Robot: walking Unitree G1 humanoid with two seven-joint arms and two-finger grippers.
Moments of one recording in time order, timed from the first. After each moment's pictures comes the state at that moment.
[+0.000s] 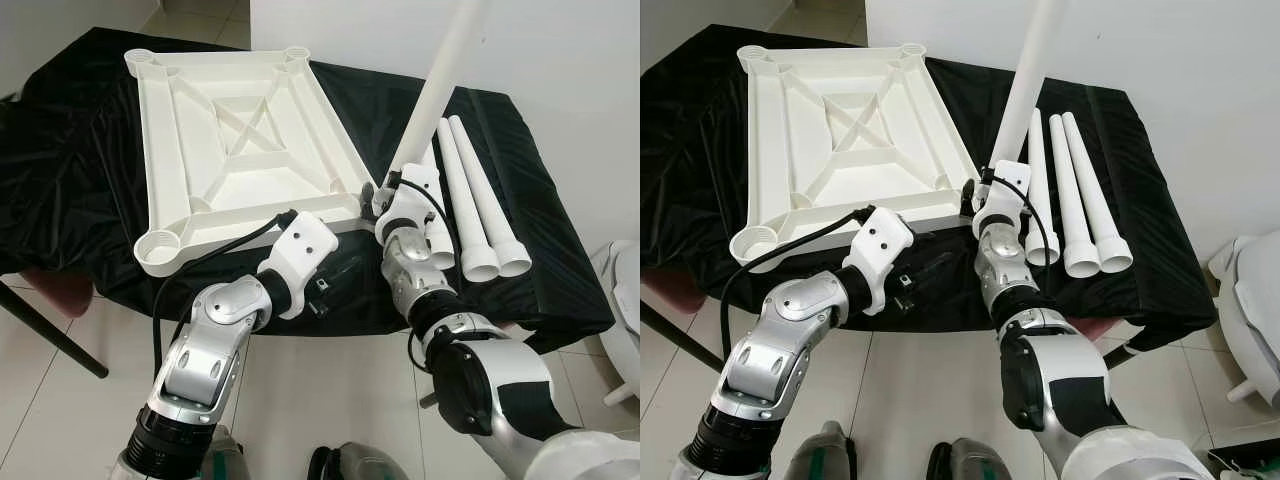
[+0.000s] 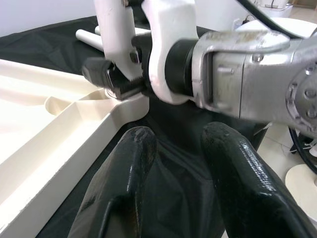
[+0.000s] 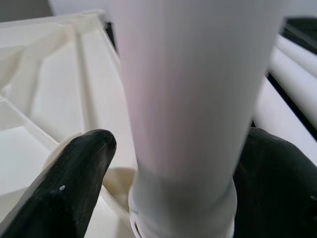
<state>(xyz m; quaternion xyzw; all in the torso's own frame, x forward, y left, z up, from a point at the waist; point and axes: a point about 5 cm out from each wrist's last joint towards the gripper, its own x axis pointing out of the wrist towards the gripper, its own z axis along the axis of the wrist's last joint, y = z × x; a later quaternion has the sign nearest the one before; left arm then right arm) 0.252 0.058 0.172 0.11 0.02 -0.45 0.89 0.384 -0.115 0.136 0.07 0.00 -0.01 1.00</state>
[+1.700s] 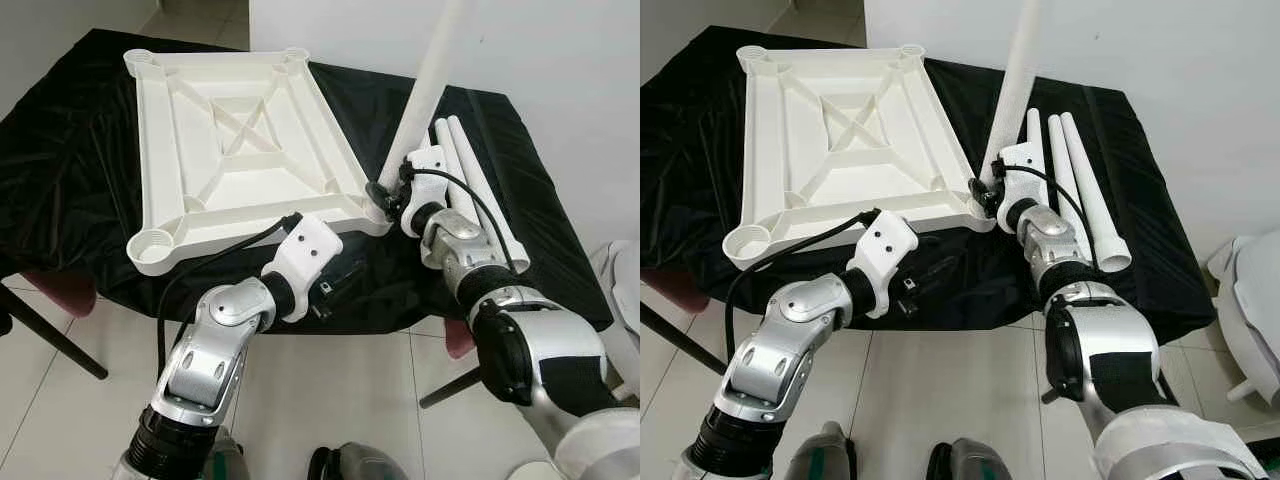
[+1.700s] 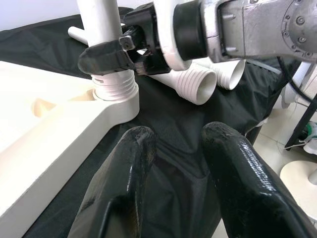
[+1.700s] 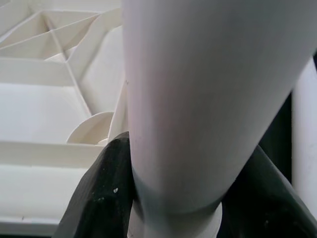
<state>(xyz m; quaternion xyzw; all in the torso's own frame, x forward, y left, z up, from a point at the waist) 0.250 0.054 0.170 0.11 0.02 -0.46 0.88 0.395 -0.140 0.147 0.00 0.04 0.14 0.99</state>
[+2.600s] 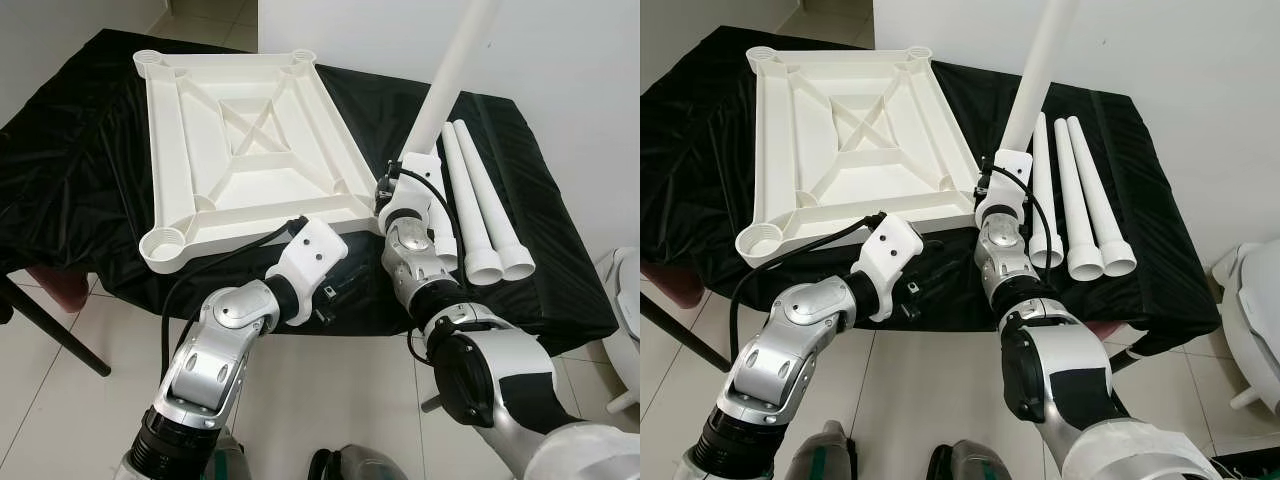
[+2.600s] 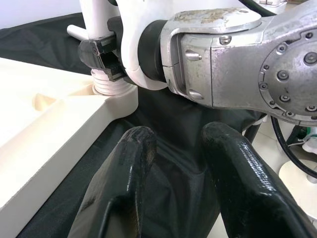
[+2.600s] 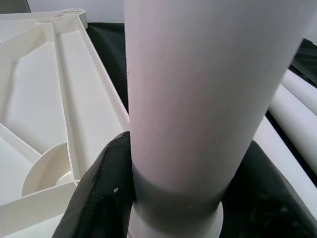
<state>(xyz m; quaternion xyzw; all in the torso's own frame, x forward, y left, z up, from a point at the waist) 0.247 0.050 0.168 0.11 0.03 -0.47 0.88 0.387 -0.111 0.141 0.05 0.01 -0.08 1.00</state>
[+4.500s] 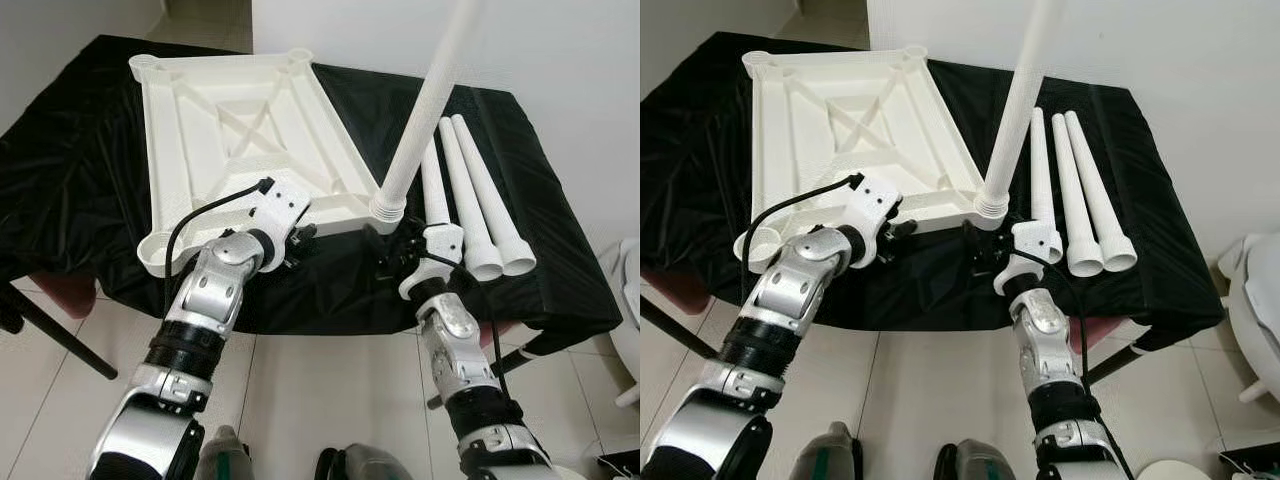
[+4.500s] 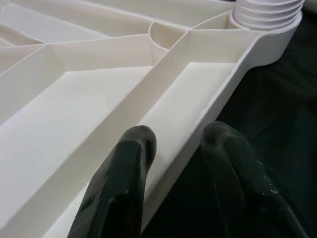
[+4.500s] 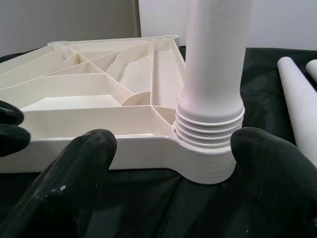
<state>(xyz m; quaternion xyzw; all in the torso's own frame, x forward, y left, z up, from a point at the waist) 0.339 0.083 0.146 0.17 0.11 -0.32 0.92 0.305 -0.139 0.103 0.05 -0.08 0.14 0.99</state>
